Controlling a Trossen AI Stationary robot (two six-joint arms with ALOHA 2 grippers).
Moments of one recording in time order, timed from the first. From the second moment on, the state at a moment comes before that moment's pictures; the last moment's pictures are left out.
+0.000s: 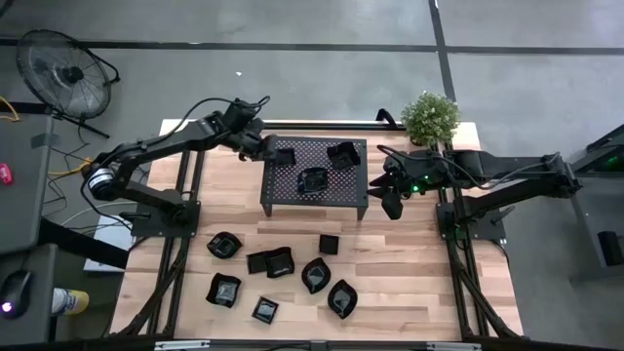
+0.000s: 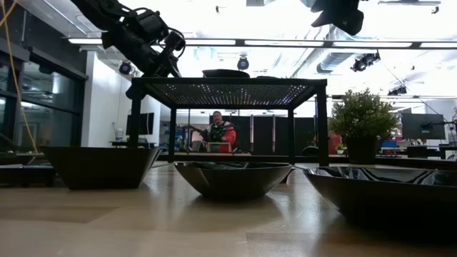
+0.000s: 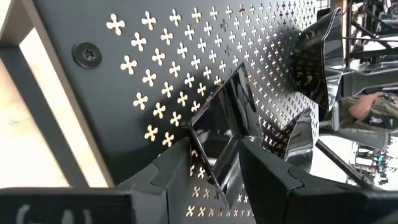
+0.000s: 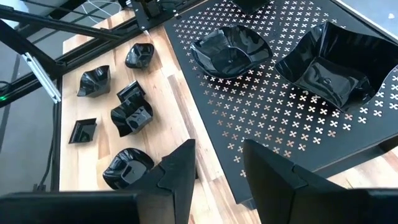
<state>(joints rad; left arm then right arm) 0.66 1.30 0.95 -0.42 0.50 -0.84 0.02 1.05 1.08 -0.67 0.10 0.49</state>
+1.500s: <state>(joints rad) 0.06 0.99 0.95 -0.84 0.21 -0.72 0.04 1.05 1.08 -0.73 0.06 0.68</state>
